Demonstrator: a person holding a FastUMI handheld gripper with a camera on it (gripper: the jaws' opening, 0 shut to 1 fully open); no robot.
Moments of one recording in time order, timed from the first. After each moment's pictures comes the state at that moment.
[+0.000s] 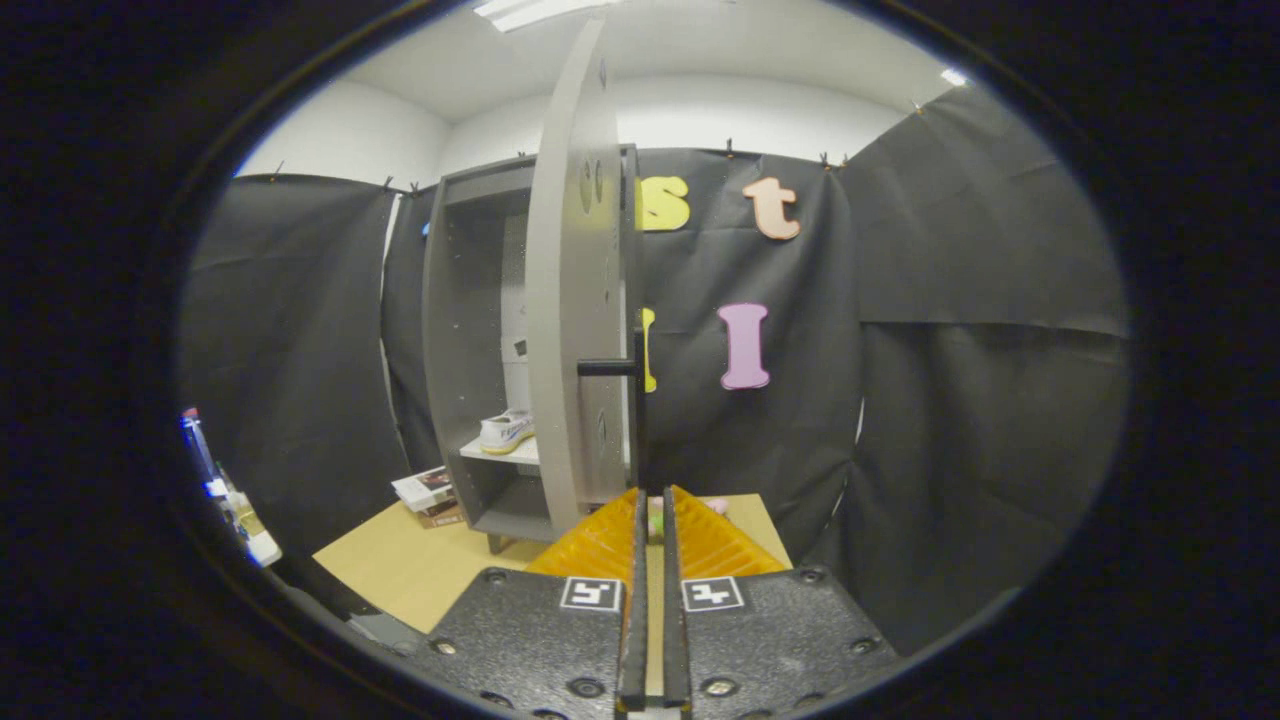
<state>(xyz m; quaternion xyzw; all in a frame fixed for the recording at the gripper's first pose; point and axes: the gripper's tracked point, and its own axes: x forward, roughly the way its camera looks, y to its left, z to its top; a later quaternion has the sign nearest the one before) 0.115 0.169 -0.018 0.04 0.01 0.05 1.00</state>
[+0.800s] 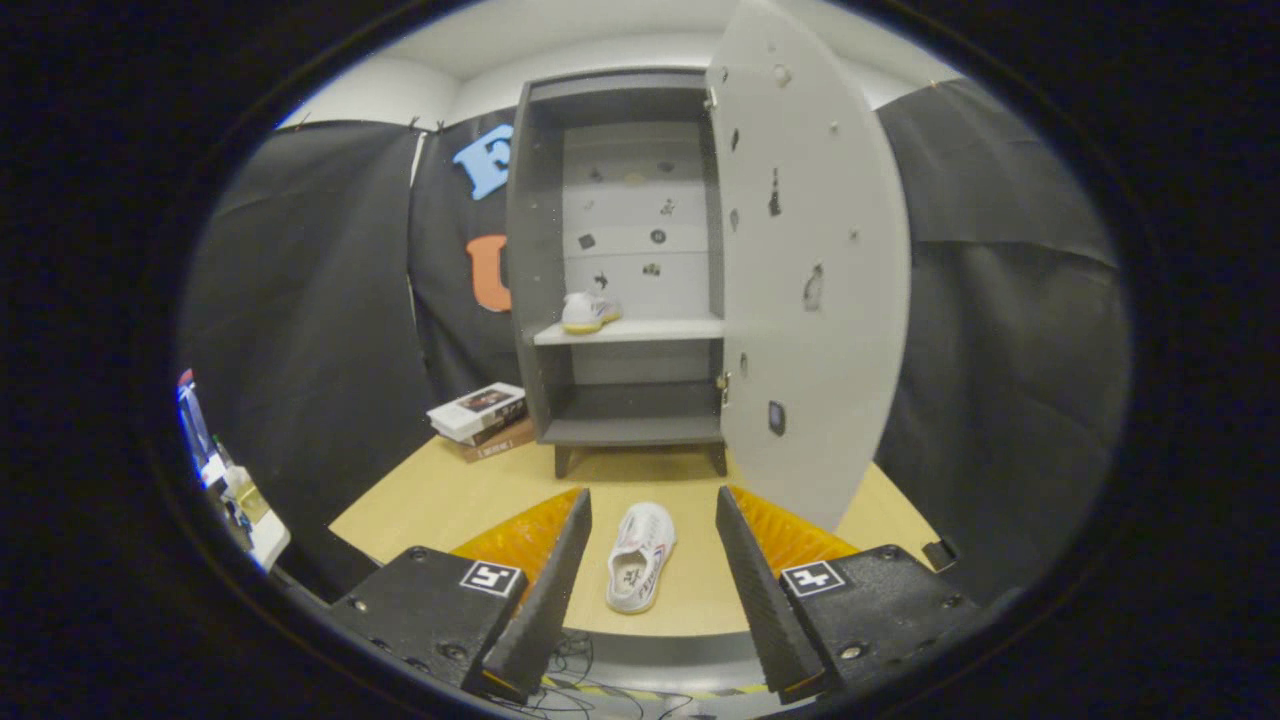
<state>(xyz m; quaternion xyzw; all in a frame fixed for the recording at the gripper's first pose) 0.126 0.359 -0.197 0.04 0.13 0.06 0.99</state>
